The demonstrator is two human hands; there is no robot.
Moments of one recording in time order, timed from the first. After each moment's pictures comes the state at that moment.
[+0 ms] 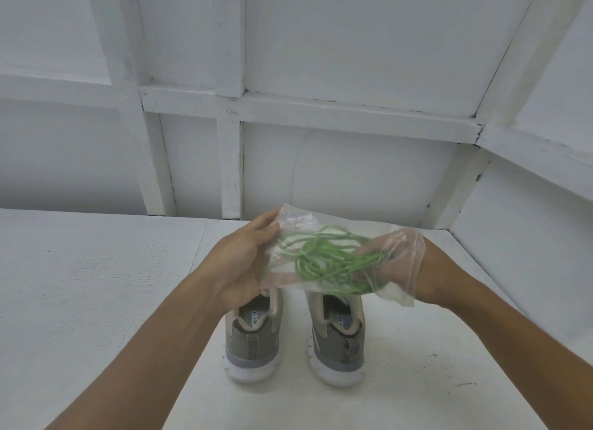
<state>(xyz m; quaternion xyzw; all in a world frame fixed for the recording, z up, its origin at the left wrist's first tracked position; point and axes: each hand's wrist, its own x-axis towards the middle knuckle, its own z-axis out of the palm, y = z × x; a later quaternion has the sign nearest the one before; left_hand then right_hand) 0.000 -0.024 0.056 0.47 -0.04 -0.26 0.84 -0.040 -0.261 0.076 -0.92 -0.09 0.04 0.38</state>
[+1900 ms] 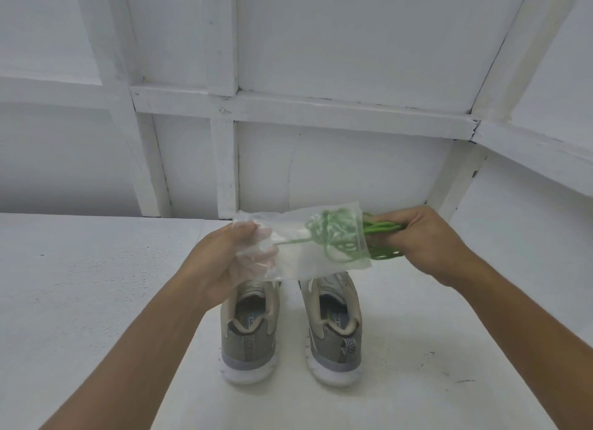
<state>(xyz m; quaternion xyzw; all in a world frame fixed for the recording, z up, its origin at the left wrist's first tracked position) 0.021 -0.009 0.036 0.53 0.00 -0.18 0.83 -0.019 -0.285 0.078 -0.84 -0.04 -0.05 0.54</state>
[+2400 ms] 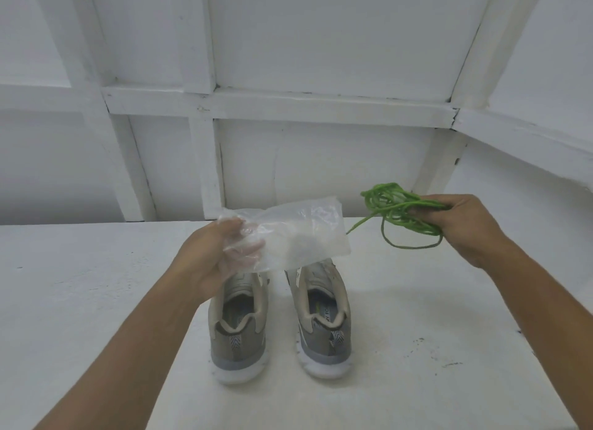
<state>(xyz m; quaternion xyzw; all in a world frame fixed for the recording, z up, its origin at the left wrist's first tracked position) 0.032 -0.020 0.035 0.55 0.03 -0.16 0.82 -0.017 -0.367 0.069 -0.79 0.09 -0.17 0.58</state>
